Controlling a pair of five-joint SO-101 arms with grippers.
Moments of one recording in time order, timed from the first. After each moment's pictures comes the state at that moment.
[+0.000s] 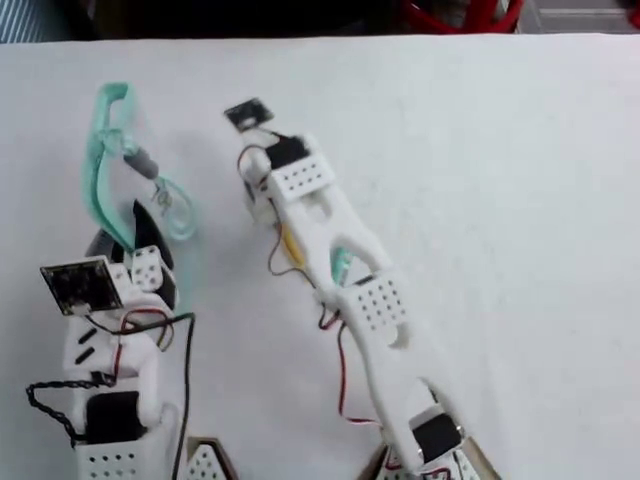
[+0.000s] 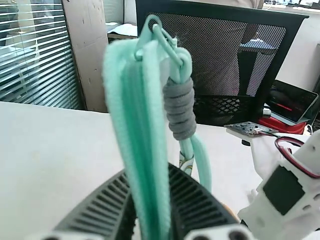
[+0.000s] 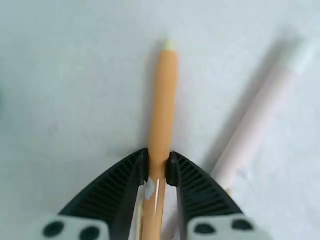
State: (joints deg) left arm -10.6 -104.1 89.4 31.8 5.4; right arm -32.7 63.2 -63.2 87.0 5.5
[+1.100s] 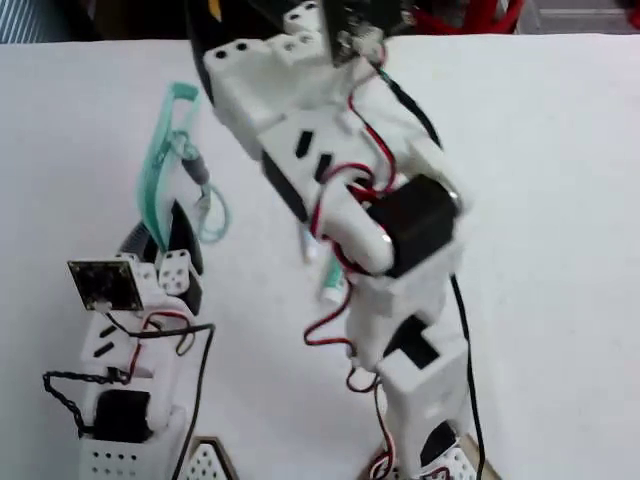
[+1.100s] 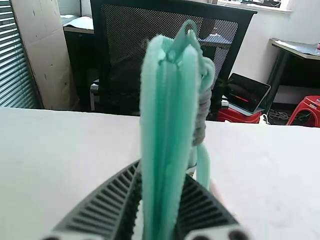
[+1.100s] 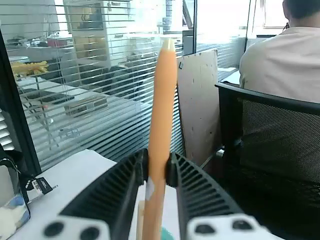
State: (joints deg) left arm -1.3 -104.3 89.4 32.1 7.5; right arm -39.6 23.2 -94.1 78.9 -1.5
